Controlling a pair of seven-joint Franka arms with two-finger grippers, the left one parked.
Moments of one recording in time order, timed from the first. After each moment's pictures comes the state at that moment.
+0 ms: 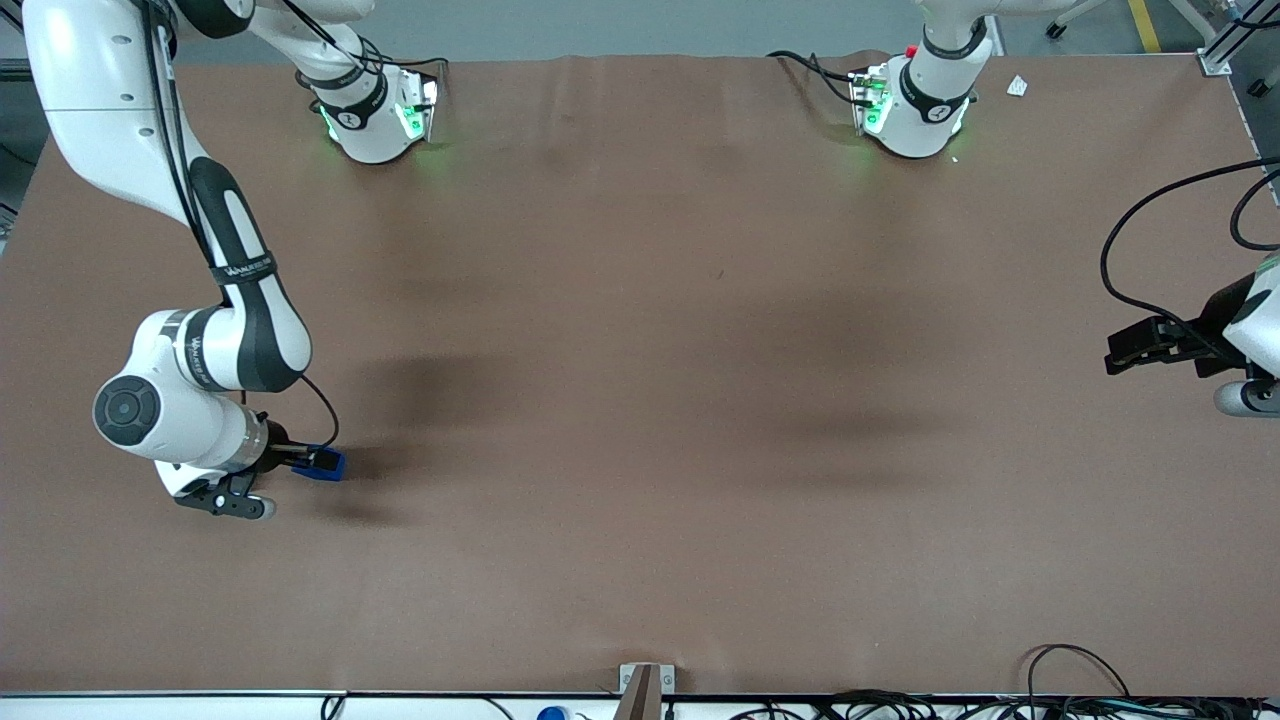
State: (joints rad) arm 0.01 0.62 0.00 -1.67 -0.01 2.25 0.19
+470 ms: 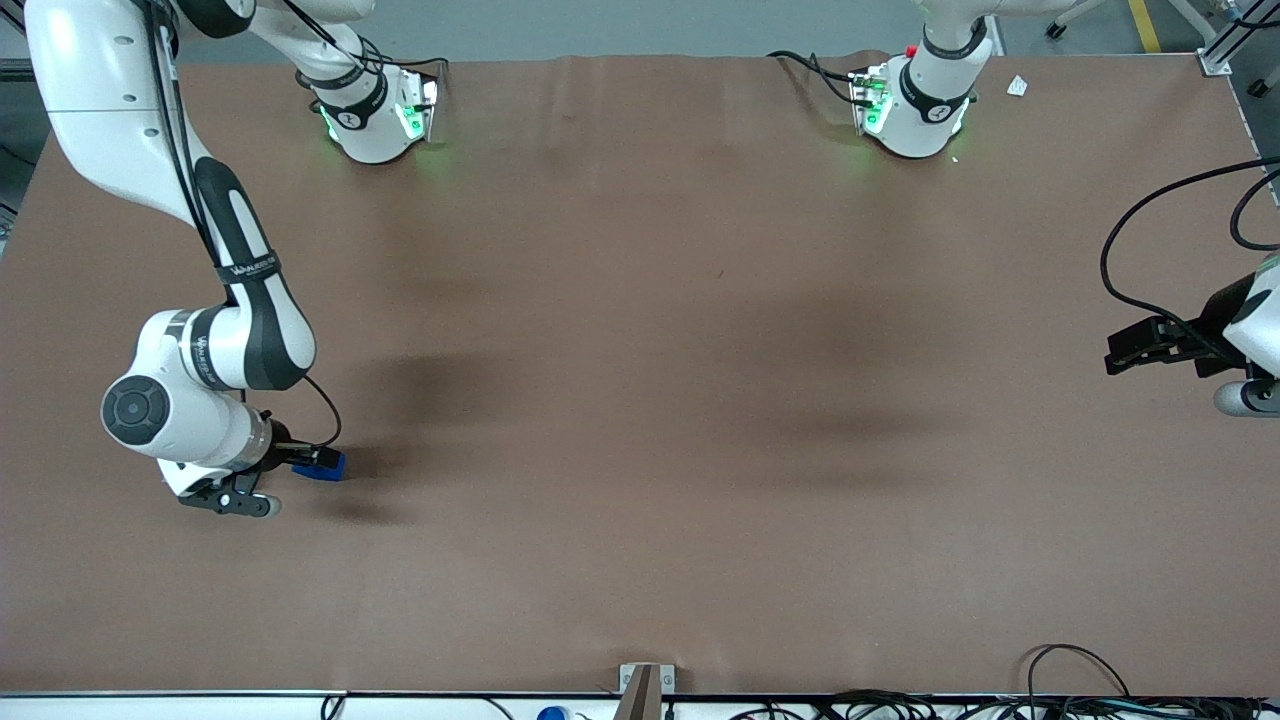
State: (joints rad) arm 0.01 0.62 0.00 -1.68 -0.03 2.25 0.19
